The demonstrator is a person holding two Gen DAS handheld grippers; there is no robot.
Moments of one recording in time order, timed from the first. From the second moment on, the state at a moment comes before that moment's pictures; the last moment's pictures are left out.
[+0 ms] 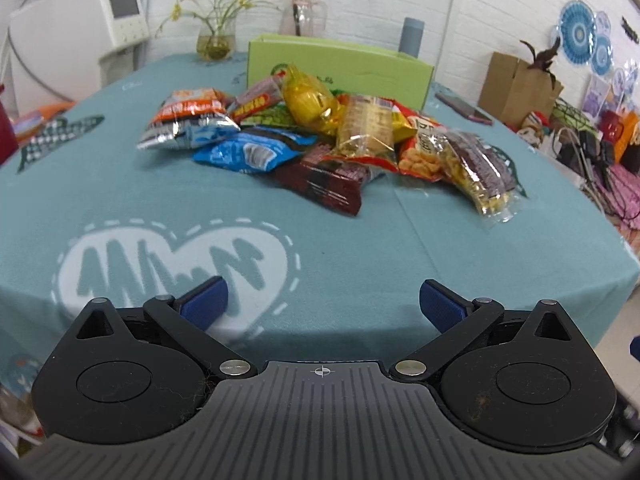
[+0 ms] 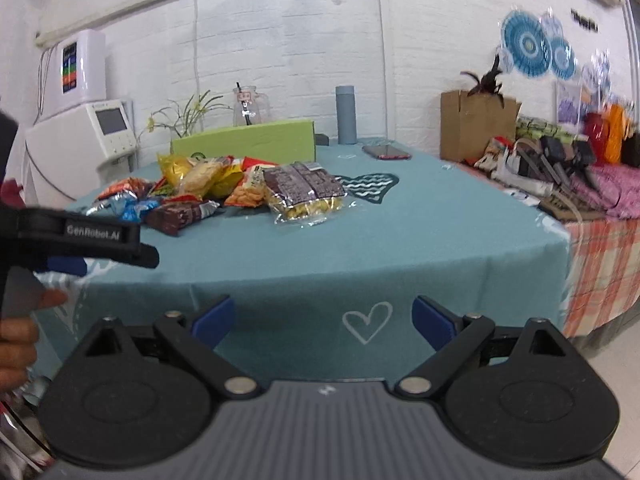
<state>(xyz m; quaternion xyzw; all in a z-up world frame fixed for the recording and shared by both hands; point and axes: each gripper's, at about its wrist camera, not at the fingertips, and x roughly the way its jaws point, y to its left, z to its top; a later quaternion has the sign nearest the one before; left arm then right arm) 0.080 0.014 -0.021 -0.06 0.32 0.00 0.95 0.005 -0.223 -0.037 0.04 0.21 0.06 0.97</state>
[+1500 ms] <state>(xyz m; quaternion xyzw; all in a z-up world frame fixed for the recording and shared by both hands) 0.252 -0.060 0.019 -0.20 0.45 -0.19 0.85 0.210 -0.222 0.008 -0.14 0.27 0.31 0.90</state>
